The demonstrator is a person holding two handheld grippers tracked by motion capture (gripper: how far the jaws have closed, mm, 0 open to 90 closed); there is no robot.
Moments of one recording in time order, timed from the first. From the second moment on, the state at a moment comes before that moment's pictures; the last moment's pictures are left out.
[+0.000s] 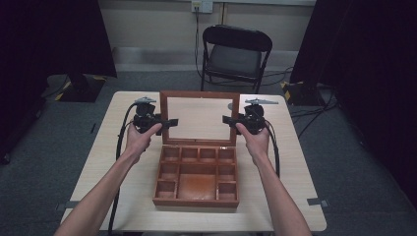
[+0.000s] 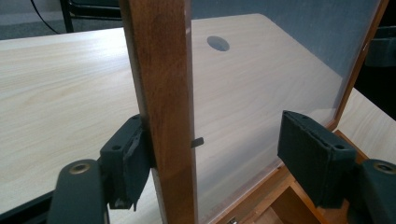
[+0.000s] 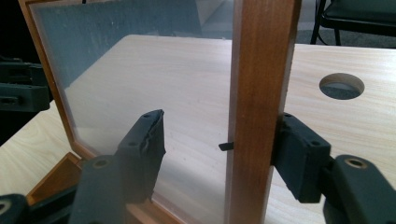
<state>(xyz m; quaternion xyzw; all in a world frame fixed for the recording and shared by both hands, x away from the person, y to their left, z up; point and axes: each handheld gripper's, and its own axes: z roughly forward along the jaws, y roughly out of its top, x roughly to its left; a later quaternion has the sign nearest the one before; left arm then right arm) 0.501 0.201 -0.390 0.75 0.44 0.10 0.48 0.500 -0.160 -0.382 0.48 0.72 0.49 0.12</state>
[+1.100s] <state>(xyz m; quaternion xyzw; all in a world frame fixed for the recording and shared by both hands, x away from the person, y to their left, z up) 0.457 0.207 -0.372 0.75 0.39 0.13 0.51 0.460 -0.163 -0.370 0.44 0.73 0.51 0.11</state>
